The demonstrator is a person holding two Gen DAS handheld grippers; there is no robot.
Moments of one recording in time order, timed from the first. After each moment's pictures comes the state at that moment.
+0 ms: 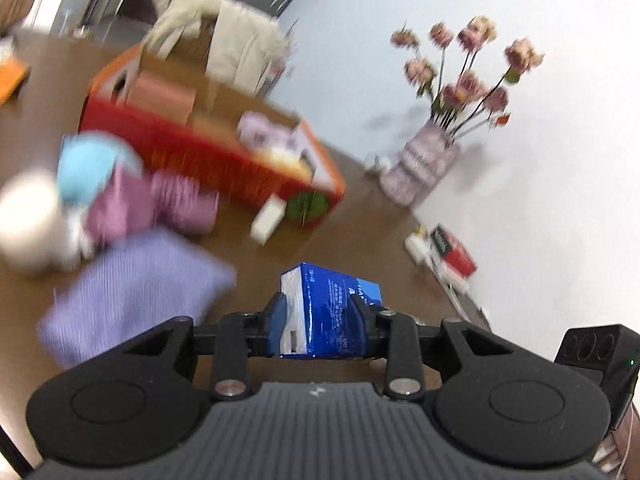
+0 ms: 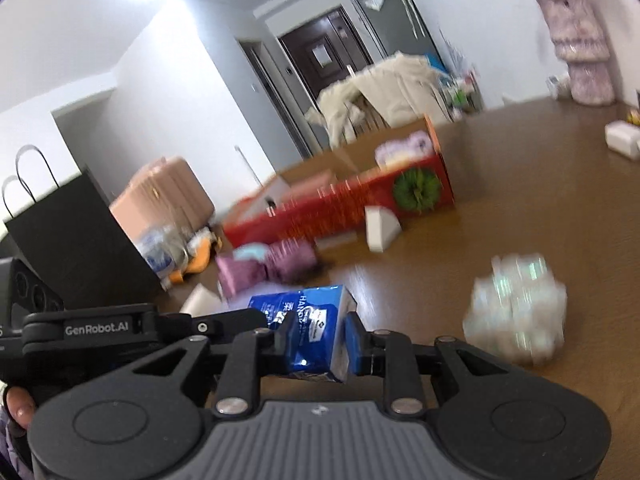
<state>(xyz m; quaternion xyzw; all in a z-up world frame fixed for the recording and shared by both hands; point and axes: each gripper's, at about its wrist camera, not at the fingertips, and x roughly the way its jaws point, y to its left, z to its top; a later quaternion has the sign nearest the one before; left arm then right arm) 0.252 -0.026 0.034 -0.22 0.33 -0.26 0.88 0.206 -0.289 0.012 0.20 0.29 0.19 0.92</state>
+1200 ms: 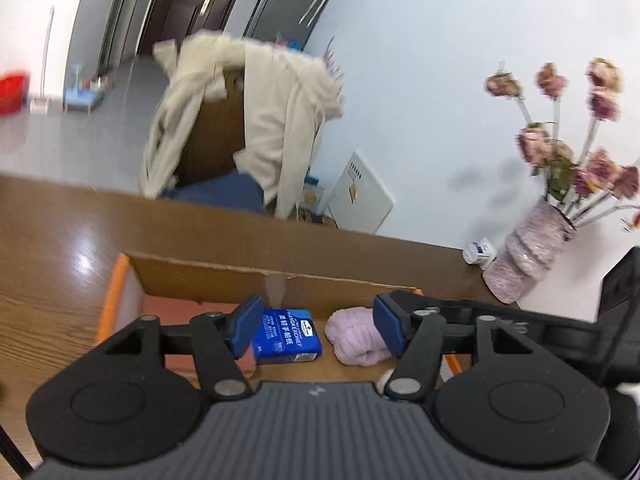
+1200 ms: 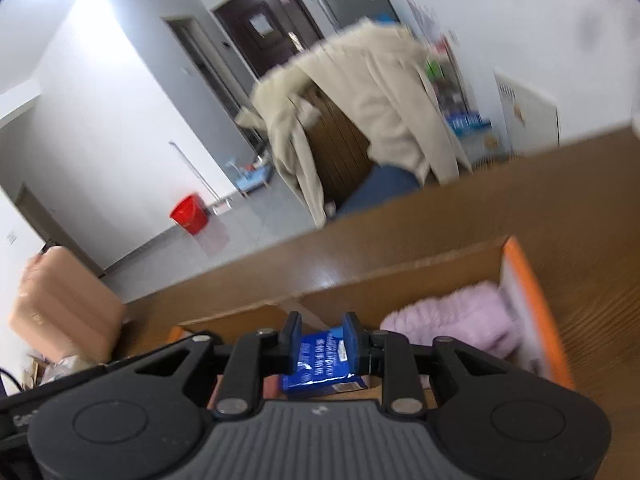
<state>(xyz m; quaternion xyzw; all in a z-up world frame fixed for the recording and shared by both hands) 0.546 -0.004 0.110 -0.13 0.33 -0.18 0.92 0.596 -0.247 0.061 0.21 0.36 0.13 0.90</state>
